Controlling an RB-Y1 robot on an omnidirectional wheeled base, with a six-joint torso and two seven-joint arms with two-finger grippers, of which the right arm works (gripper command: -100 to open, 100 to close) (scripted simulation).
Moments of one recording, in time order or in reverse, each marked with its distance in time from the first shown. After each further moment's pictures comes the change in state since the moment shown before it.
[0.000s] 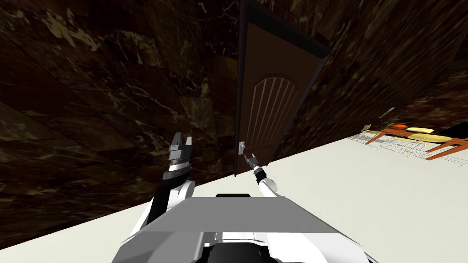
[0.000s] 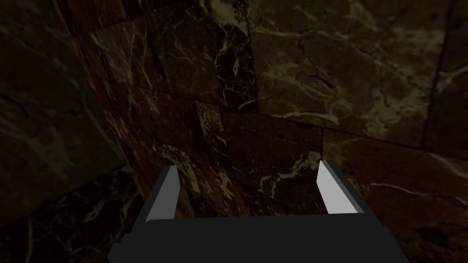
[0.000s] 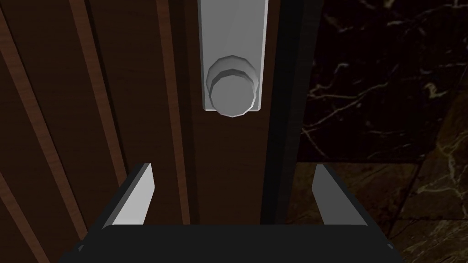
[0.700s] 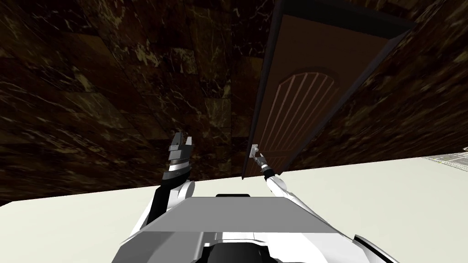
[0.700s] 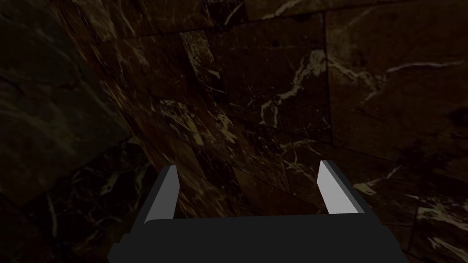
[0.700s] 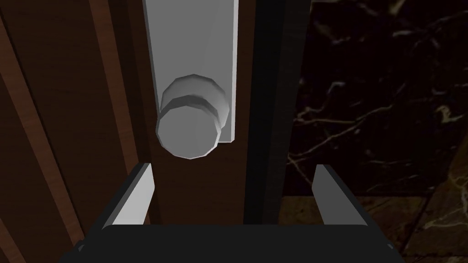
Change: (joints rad) arm -0.038 -0.110 -0.067 0.128 -0.092 0.065 -0.082
